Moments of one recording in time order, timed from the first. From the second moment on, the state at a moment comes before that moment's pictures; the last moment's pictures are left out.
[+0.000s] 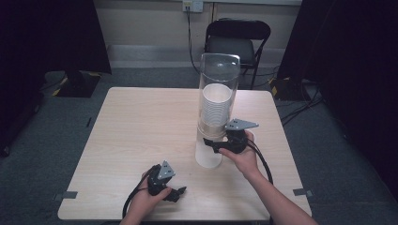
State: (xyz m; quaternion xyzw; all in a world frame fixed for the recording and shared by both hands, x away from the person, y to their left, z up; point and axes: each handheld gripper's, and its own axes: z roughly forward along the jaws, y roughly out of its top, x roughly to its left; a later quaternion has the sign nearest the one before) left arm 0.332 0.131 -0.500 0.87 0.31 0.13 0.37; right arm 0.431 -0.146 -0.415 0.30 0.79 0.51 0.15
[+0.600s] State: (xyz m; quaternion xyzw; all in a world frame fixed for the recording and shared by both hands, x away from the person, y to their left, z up) left arm 0.331 0.131 -0.500 0.87 0.31 0.13 0.36; right arm 0.426 -0.148 -0.429 0.29 0.77 0.53 0.18
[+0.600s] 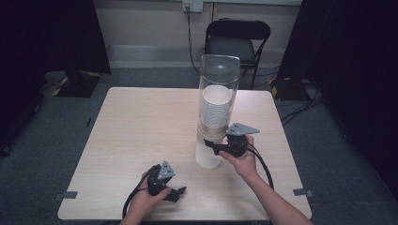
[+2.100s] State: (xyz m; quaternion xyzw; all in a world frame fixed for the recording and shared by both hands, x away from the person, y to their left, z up) left arm 0.337 0.137 -0.498 0.83 0.38 0.14 0.38; right arm 0.365 -0.171 -0.483 0.25 0.86 0.44 0.10
